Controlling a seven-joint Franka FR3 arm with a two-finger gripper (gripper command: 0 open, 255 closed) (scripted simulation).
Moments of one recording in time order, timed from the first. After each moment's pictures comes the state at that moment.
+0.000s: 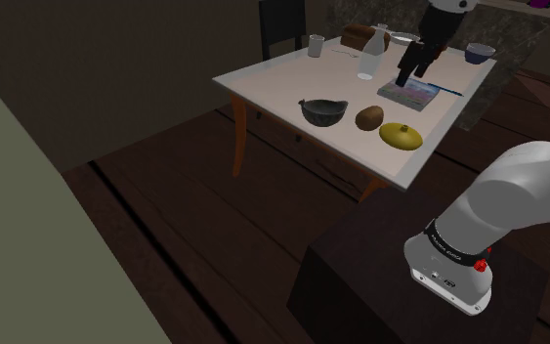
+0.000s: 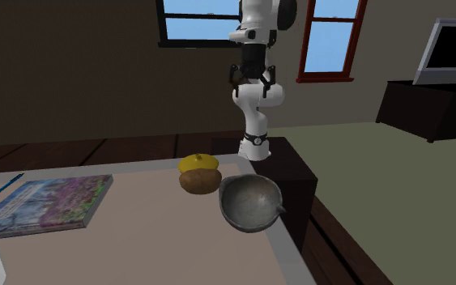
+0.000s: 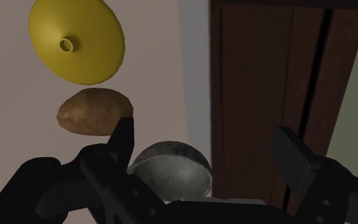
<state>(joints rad) -0.08 -0.82 -0.13 -2.50 -0.12 1.74 -0.14</state>
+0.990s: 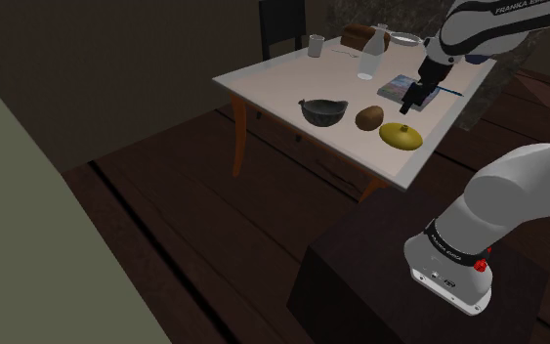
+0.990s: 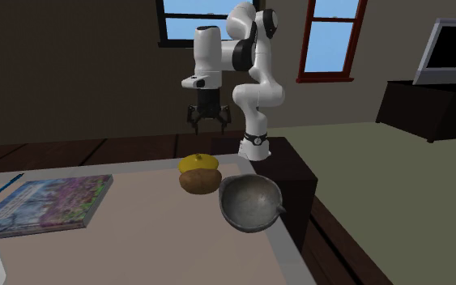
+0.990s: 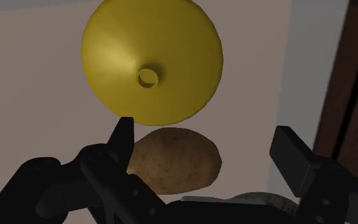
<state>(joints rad) -0.18 -0.57 -0.46 -2.63 -0.26 2.16 -0.40</state>
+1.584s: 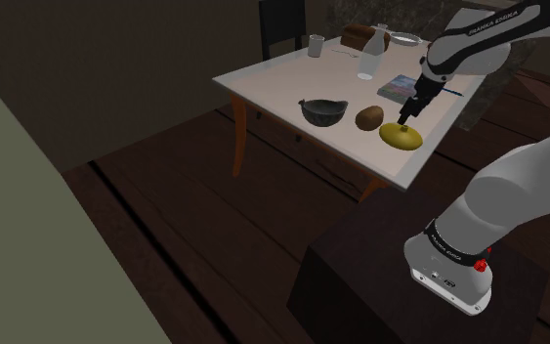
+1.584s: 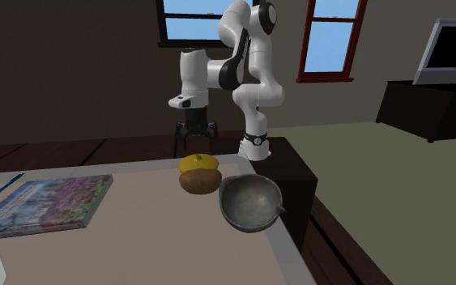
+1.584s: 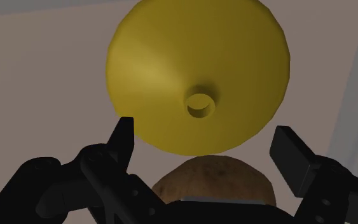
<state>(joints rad) -0.15 -0.37 -0.59 -2.63 -0.24 2.37 -0.52</state>
